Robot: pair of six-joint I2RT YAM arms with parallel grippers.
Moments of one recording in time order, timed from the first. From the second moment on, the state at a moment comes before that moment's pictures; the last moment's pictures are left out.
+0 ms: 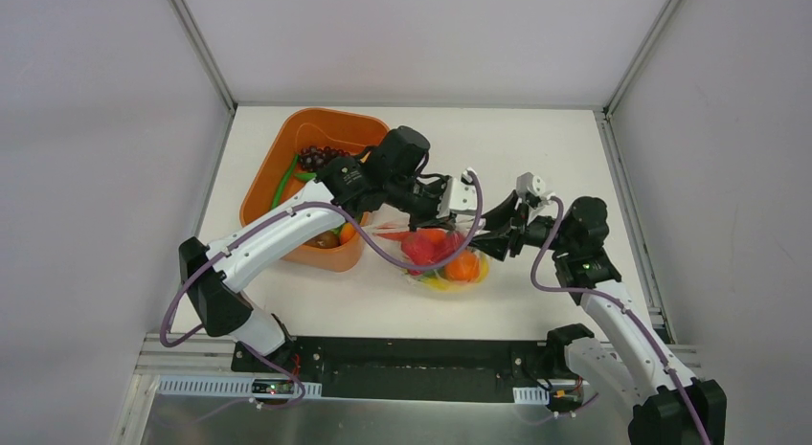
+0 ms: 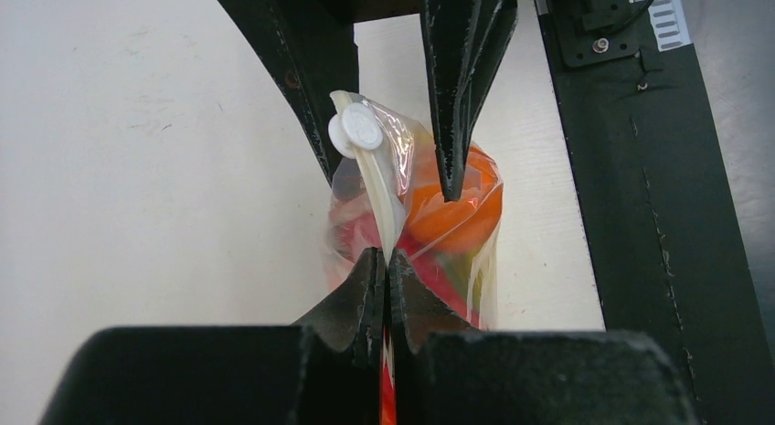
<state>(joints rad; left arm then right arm) -0.90 1.54 1.59 -0.73 0.57 0.62 0.28 0.82 0.53 0.31 -1.10 0.18</state>
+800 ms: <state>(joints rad) -0.90 1.53 1.57 -0.70 0.60 0.57 0.29 0.85 0.53 0.37 -1.11 0.25</state>
